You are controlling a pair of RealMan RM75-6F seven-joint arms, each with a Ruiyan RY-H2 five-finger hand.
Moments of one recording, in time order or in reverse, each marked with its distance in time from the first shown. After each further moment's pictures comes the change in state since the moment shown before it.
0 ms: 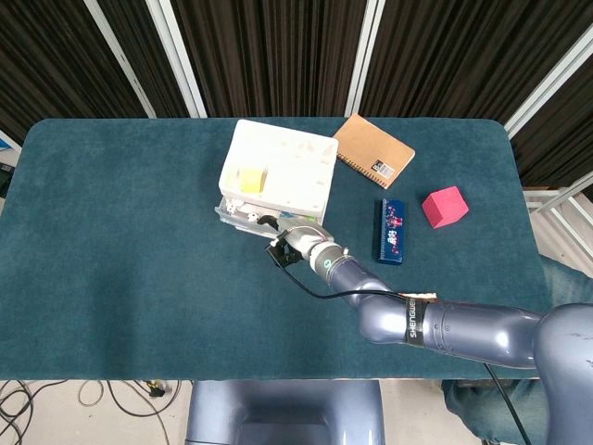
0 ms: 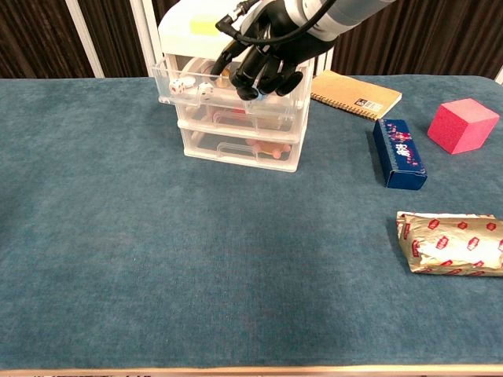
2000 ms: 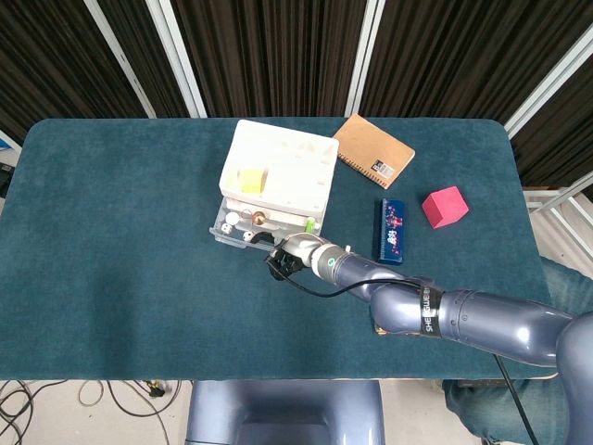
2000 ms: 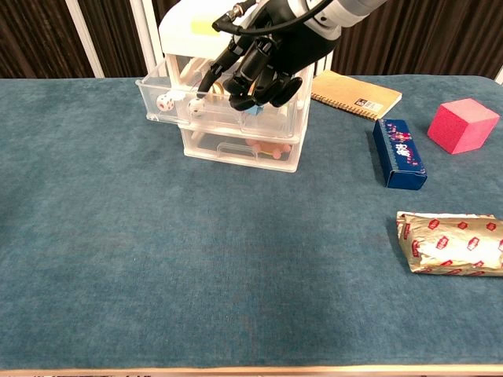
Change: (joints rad) left arm -0.001 0.003 0.002 -0.005 -0.006 -0.007 0.004; right arm -0.003 0.073 -0.023 0.053 -0.289 -0.306 0.308
